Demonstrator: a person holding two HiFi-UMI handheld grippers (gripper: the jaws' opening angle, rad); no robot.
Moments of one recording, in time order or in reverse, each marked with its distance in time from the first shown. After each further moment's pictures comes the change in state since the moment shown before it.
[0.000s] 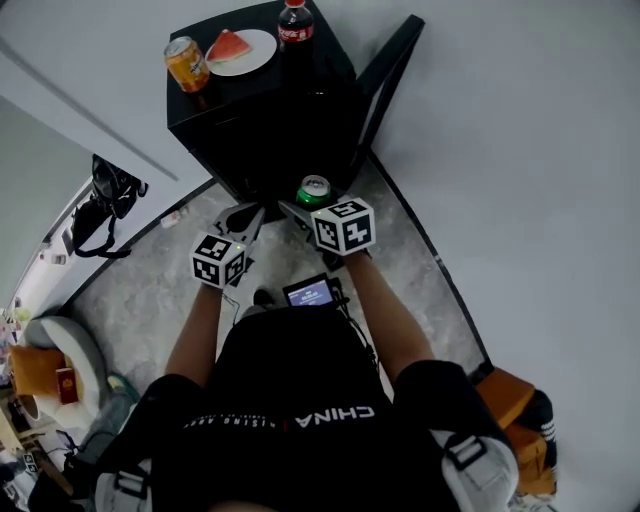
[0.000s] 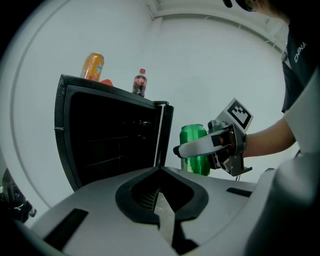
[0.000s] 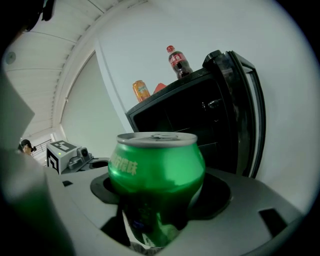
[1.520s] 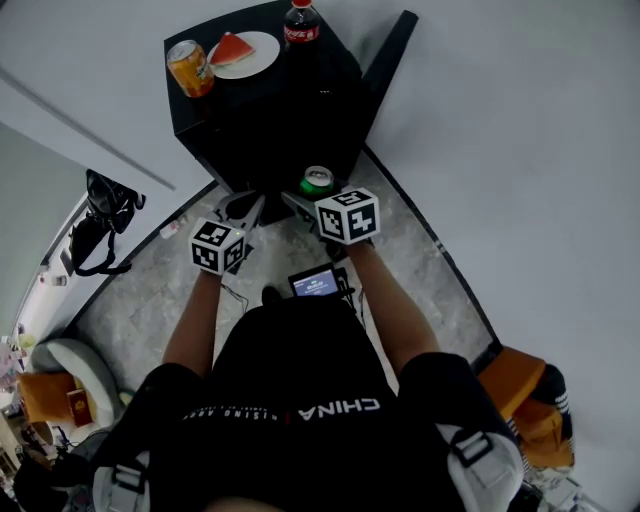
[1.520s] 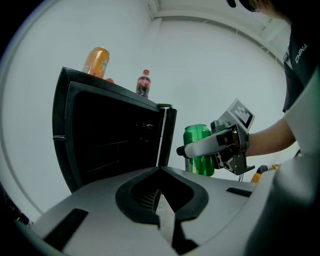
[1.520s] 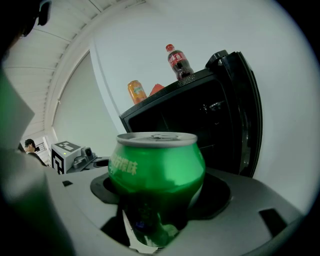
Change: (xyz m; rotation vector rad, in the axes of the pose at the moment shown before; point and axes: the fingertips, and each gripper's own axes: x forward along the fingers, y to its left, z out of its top) left arm -0.001 0.045 0.015 0.029 -0.002 -0.089; right arm 0.025 0.010 0.020 0.042 -0.026 -0.067
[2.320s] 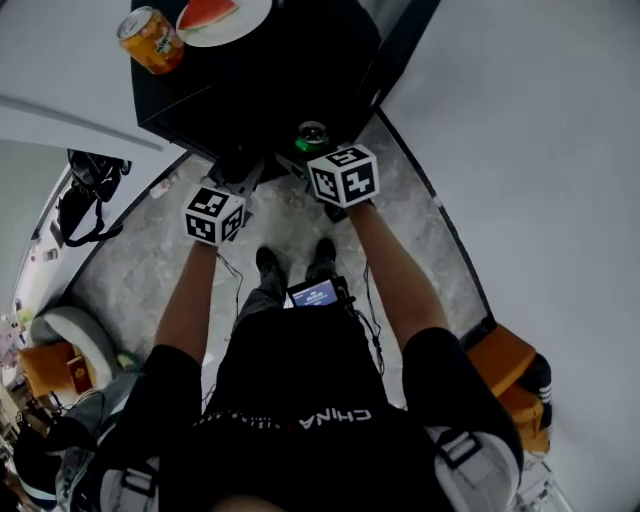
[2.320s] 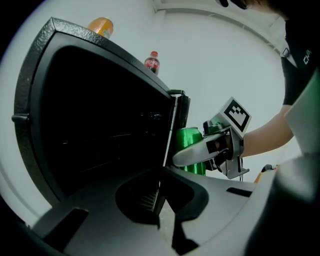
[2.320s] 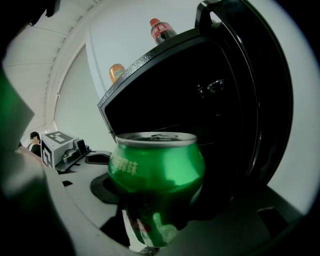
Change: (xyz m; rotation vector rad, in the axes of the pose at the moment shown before) left arm 0.071 0.045 -0.012 -0.013 0.043 0.019; right arm 0.076 -0.065 0.001 -0.044 0.083 0.023
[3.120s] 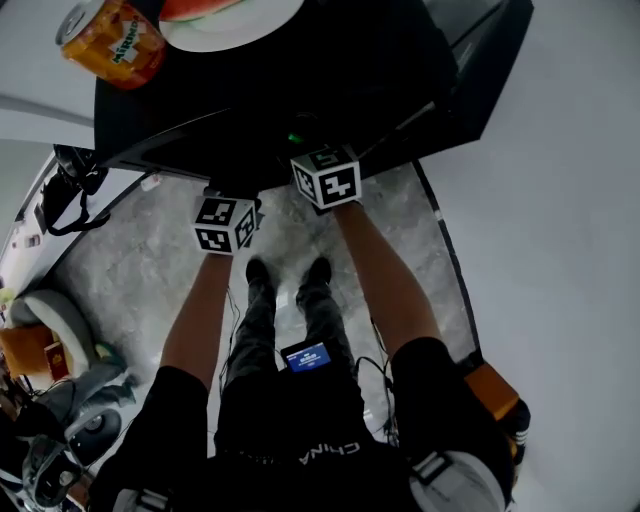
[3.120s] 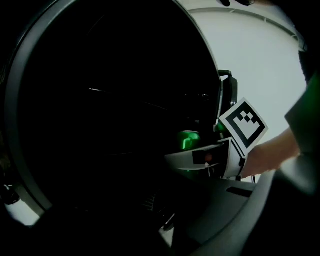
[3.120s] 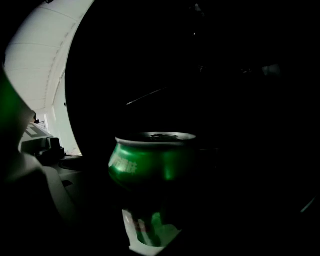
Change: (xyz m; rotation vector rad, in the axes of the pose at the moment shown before) left arm 0.074 0.095 -0.051 -0.162 -0.073 0.289; right arm 0.132 -0.078 0.001 -0.138 -0.038 -0.053
